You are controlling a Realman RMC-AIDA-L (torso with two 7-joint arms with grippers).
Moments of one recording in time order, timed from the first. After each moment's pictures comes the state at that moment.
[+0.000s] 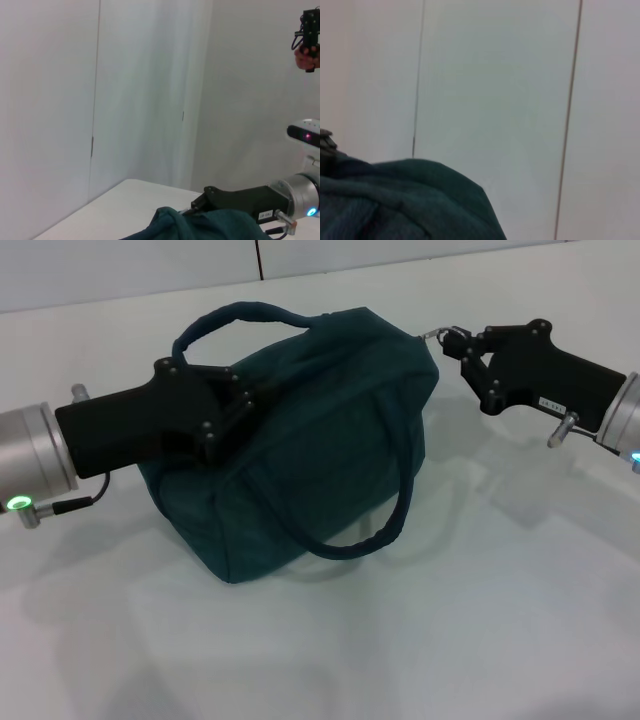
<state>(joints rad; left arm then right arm) -0.48 -2.08 1.20 0.78 1.47 1.38 -1.34 0.35 2.01 -1.31 -0.57 -0.96 -1.12 0.77</state>
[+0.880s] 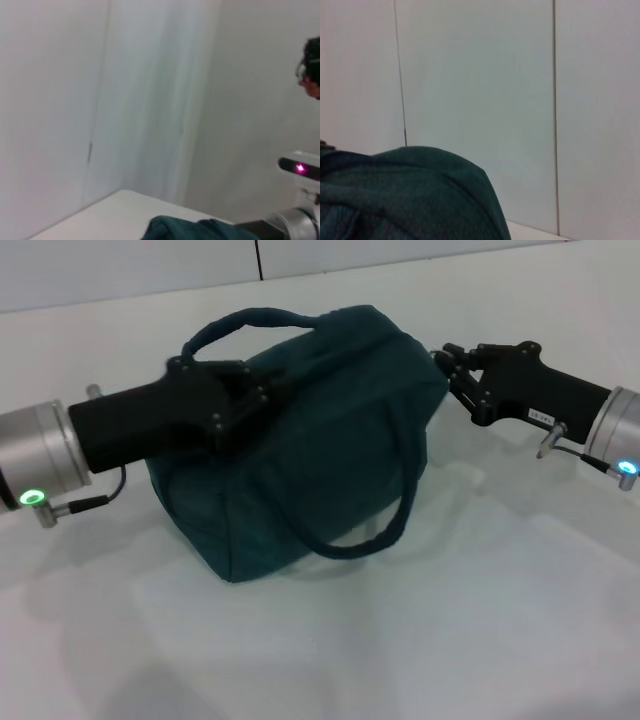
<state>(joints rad) -0.54 -2.09 1.16 0.65 1.44 1.41 -1.34 0.40 2.01 -1.32 -0.48 -0.94 -1.10 0.86</state>
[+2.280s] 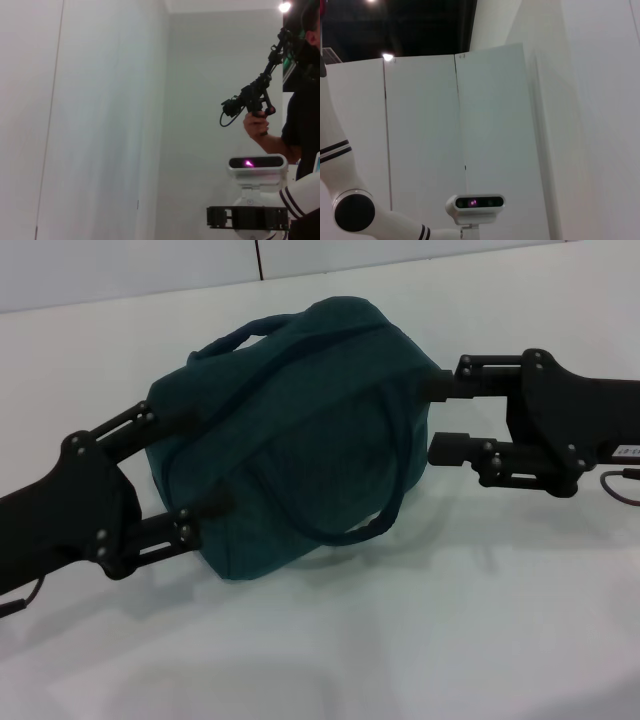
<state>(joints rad) -0.35 -2.05 1.08 0.59 1.34 1.82 -1.06 0.47 1.88 -1.31 -0.51 -1.11 -1.87 1.09</state>
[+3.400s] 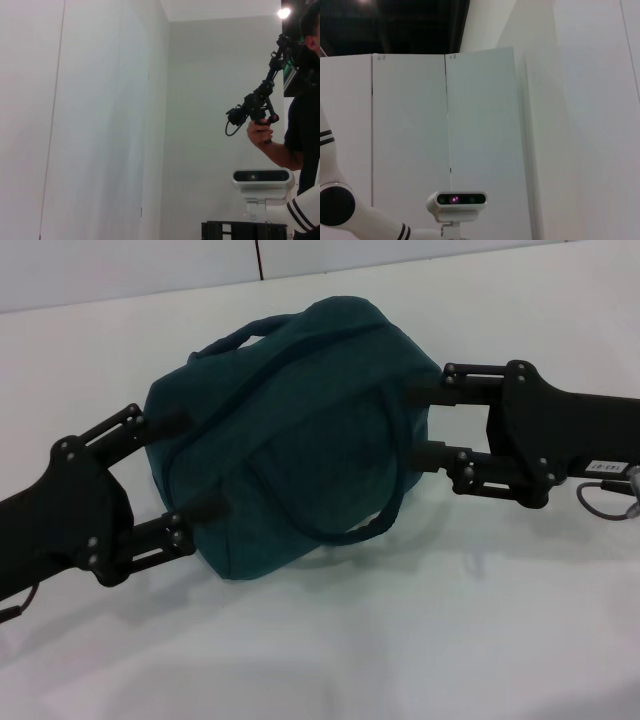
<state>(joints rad) -0.33 -2.06 1.06 0.59 1.34 1.84 -1.04 0.44 1.93 -1.30 -0.51 -1.12 -1.83 1.02</state>
